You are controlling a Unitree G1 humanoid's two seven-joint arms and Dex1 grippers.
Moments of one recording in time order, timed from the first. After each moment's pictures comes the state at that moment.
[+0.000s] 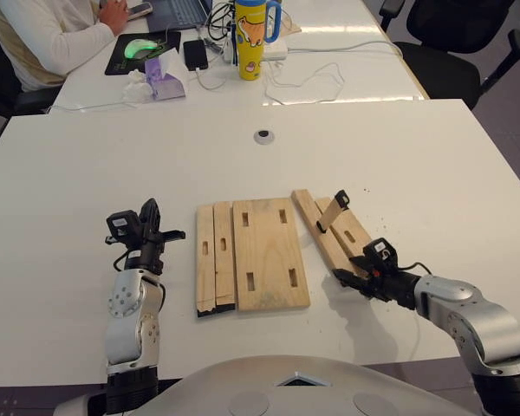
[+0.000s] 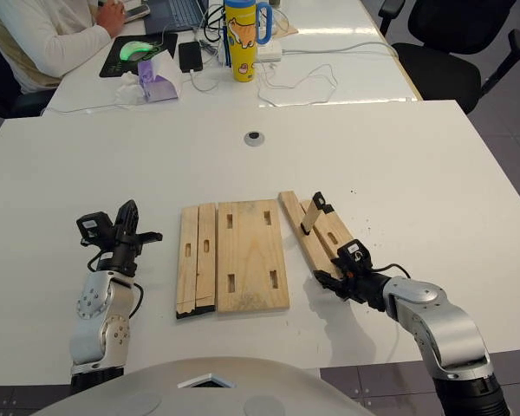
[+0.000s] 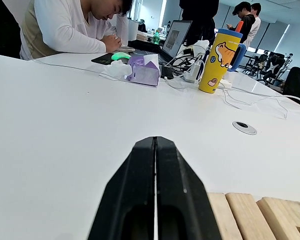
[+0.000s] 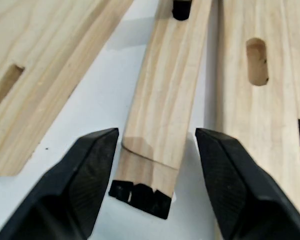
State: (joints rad) left arm 0.26 0.03 0.14 -0.26 -0.26 0.10 -0.08; right arm 0.27 -0.65 0.01 -0.50 0.36 0.93 0.54
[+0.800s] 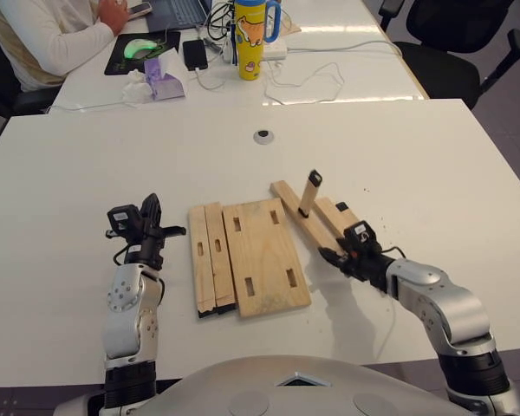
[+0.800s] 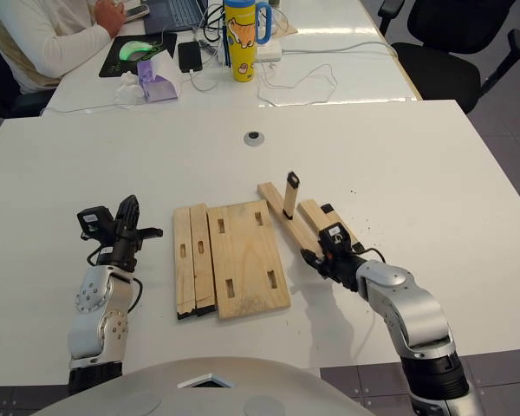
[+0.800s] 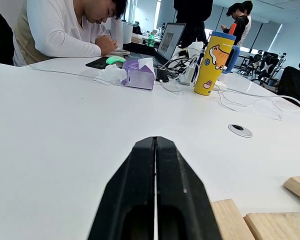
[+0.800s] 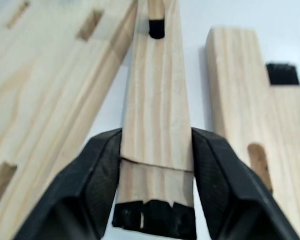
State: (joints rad) left arm 0.22 0.04 0.14 -0.26 -0.26 0.12 -0.09; right arm 0.10 -0.48 0.05 -0.48 0.34 0.93 0.40
